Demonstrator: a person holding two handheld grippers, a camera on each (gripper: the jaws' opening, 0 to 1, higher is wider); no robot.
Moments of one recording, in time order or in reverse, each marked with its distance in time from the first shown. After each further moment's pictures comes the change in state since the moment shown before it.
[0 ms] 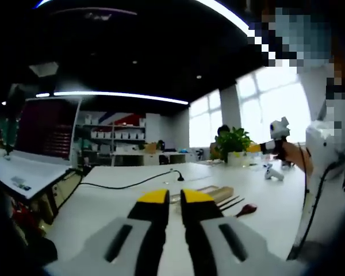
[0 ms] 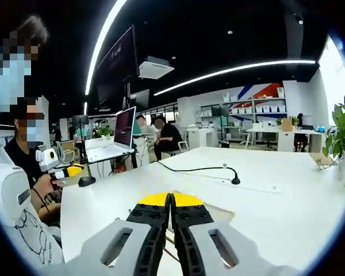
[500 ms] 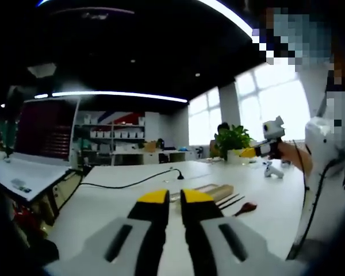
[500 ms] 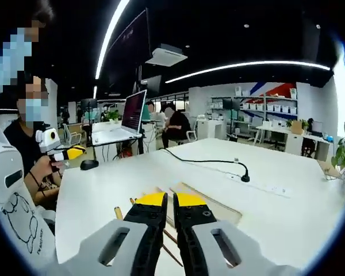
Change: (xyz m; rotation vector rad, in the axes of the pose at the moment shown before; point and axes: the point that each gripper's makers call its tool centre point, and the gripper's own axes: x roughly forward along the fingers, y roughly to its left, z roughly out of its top) left arm -0.001 0.000 0.000 0.012 0.012 -0.003; right arm 0.032 0.019 -0.022 -0.111 0.108 0.075
